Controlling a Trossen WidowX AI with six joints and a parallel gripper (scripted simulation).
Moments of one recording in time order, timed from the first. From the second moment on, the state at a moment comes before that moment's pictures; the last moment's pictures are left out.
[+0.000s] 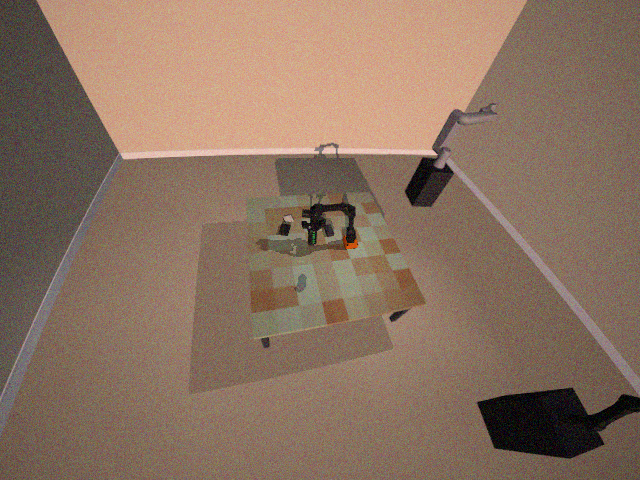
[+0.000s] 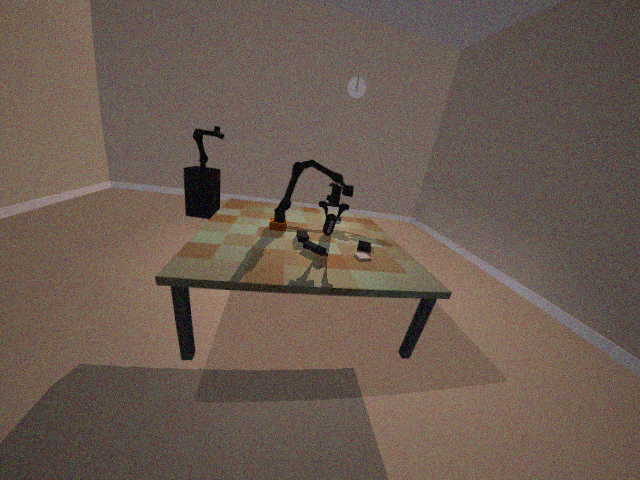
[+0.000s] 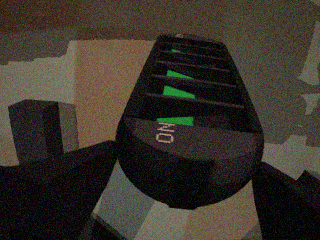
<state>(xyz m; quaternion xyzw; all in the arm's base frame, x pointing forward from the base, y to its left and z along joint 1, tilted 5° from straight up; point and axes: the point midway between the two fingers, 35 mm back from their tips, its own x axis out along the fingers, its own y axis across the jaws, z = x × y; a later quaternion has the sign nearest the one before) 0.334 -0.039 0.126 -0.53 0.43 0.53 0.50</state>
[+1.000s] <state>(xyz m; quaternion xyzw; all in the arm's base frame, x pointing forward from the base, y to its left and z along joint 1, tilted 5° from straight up) 0.338 -0.062 0.116 -0.53 0.44 0.53 0.50</state>
